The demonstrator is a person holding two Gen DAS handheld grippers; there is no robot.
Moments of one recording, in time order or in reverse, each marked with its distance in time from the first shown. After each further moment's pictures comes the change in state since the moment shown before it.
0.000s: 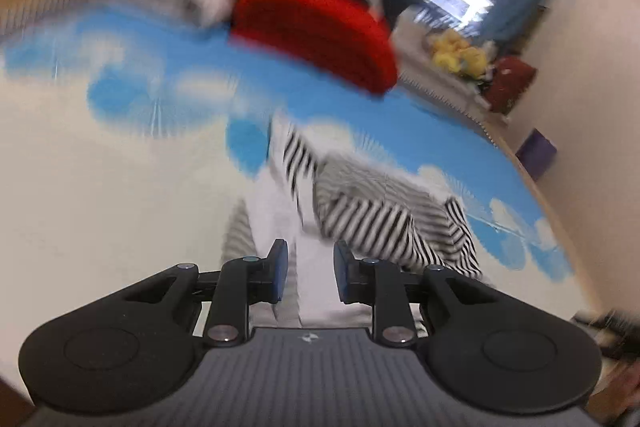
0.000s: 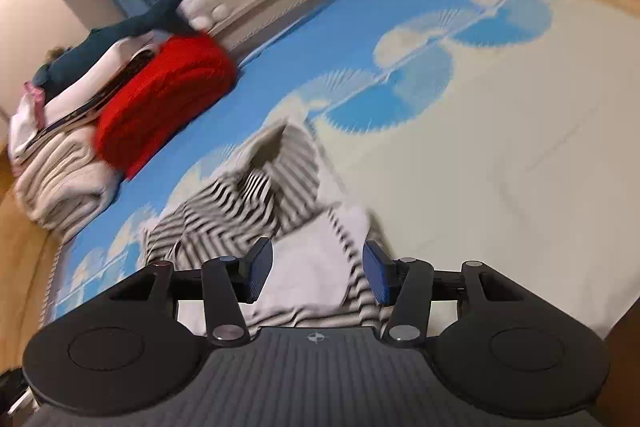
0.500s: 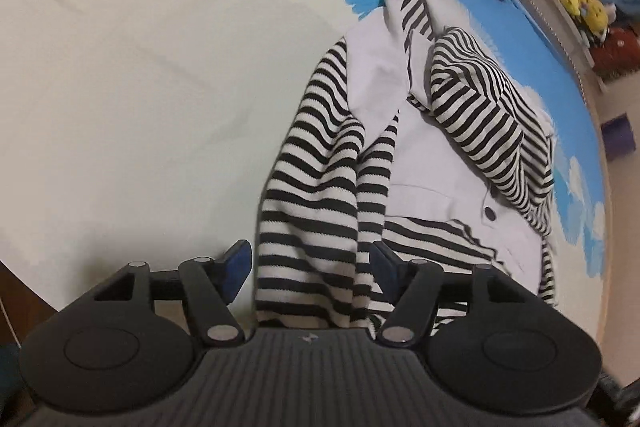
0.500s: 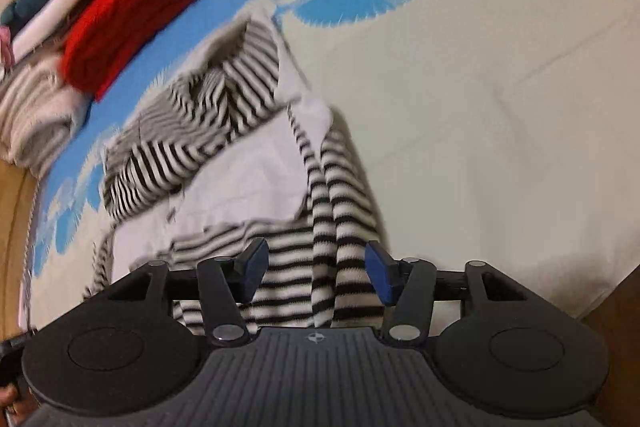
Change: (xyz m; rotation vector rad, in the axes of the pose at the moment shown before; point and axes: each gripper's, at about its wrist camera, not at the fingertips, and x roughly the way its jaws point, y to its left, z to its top) left arm 0.073 0.049 -0.017 -0.249 0.392 0.171; right arm 0.054 -0.028 -0.022 -0.011 0.279 -0.072
